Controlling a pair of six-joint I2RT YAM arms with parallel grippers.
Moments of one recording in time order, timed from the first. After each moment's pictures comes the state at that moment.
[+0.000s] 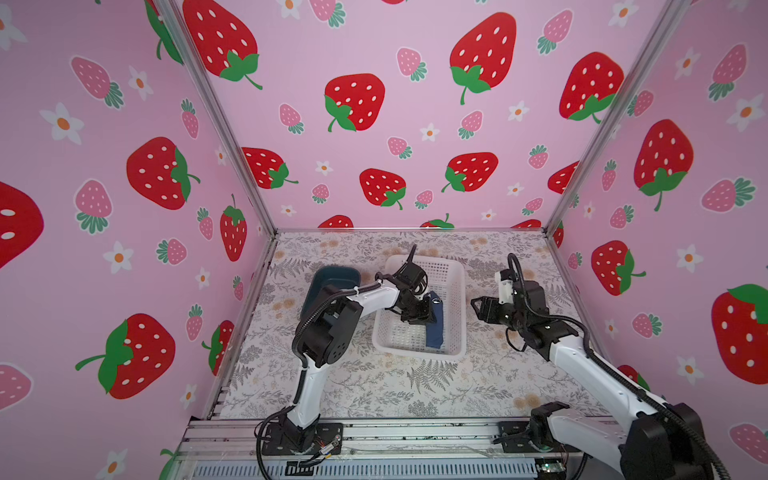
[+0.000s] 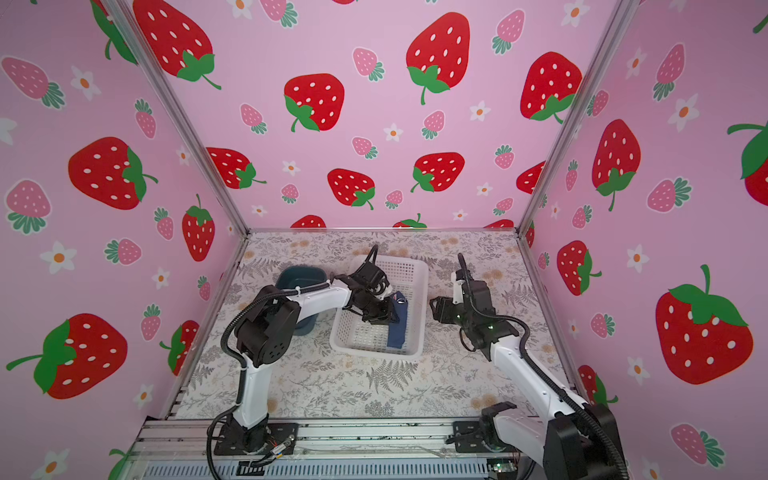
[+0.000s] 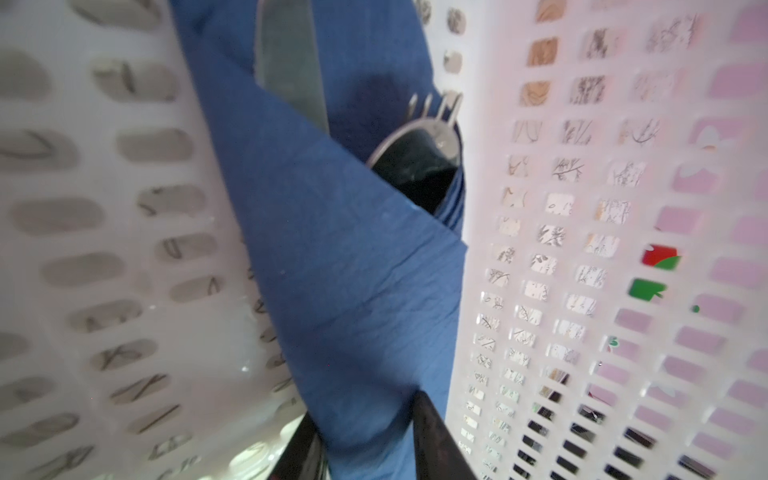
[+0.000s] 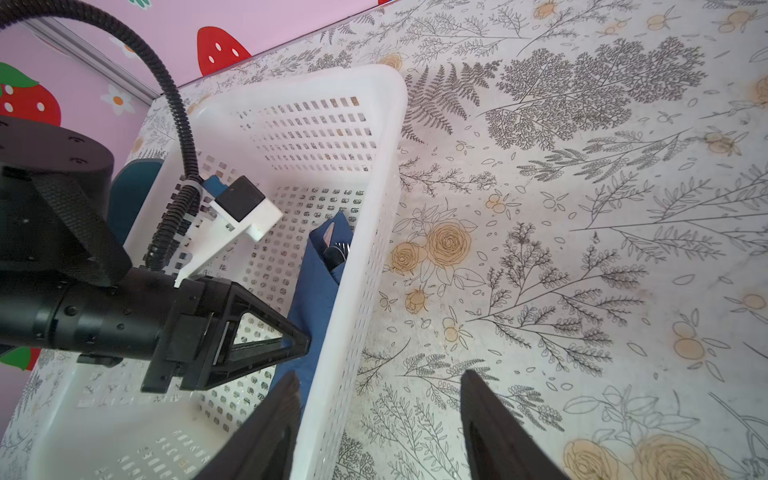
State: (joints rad) left arm -0.65 2.12 1.47 -0.51 0.54 -0.60; right arm 0.38 1.10 0.65 -0.20 -0.19 0.38
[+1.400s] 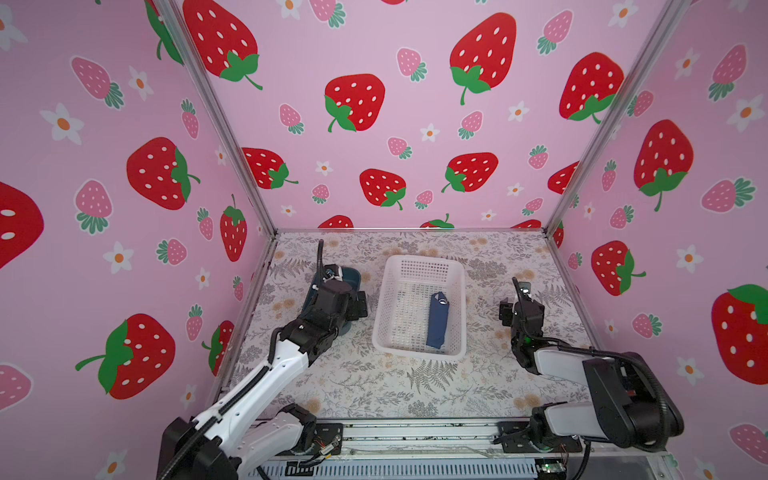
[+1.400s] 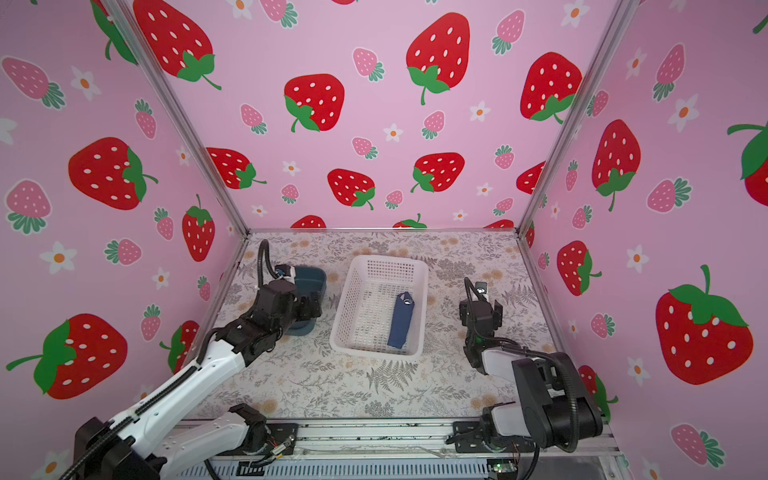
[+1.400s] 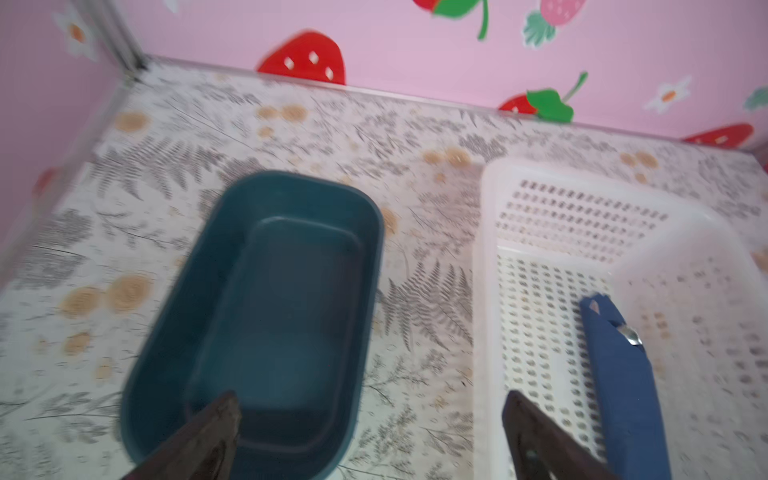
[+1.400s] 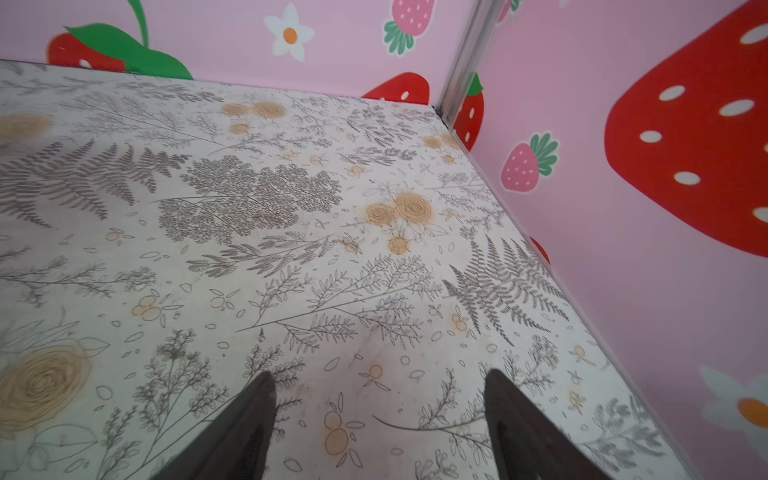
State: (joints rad) left arm -0.45 0.95 0.76 -0.38 -0.40 -0.36; right arm 0.28 1.40 0.30 0.73 0.44 -0.06
